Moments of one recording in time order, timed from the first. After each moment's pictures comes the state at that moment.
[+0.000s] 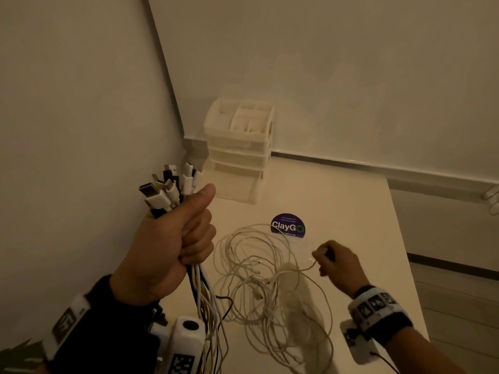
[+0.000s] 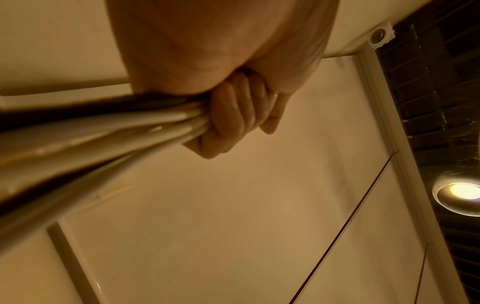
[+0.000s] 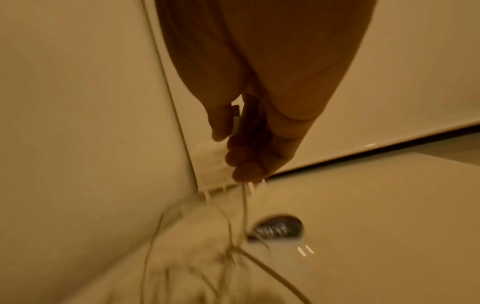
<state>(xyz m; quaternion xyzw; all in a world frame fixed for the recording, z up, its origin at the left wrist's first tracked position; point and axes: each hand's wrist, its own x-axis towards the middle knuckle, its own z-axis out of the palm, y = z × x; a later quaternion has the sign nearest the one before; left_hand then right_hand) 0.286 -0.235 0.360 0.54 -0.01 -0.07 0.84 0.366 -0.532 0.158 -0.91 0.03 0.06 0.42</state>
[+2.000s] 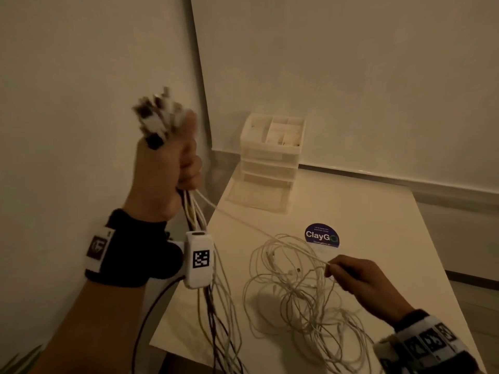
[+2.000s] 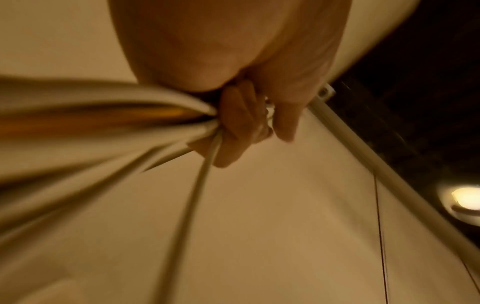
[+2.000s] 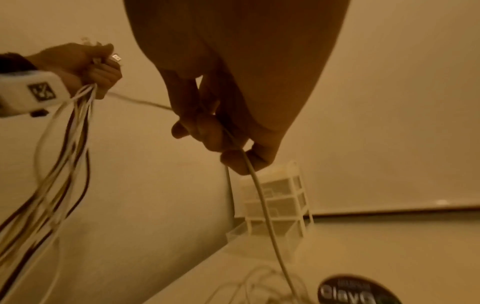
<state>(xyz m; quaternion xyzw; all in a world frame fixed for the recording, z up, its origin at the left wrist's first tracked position) 0.330 -0.098 0.409 0.59 -0.05 0.15 0.79 0.295 -0.429 0.250 -0.87 -0.15 0.07 0.46</state>
